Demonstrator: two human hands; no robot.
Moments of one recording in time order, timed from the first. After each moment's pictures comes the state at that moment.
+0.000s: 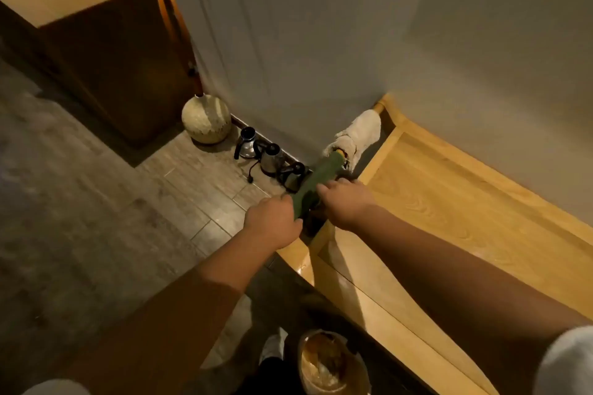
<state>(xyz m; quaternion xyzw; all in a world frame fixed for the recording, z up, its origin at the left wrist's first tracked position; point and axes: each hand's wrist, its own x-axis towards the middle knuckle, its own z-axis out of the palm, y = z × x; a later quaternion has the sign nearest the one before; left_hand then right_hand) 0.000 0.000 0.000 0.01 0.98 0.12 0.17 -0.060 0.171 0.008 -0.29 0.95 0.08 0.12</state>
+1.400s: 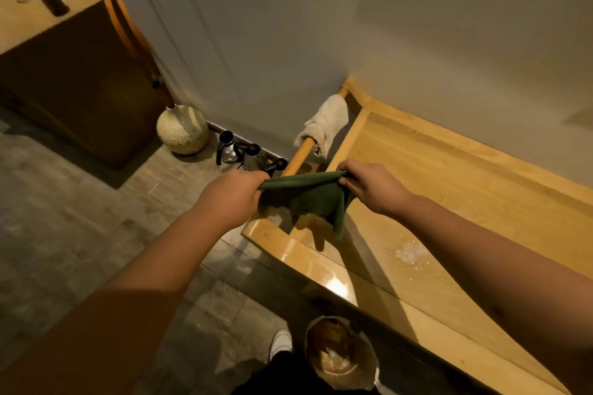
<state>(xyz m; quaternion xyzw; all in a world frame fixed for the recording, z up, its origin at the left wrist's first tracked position) -0.001 -0.017 0.076 0.13 0.98 0.15 0.10 -0.024 0.273 0.063 -0.20 0.94 -0.26 0.12</state>
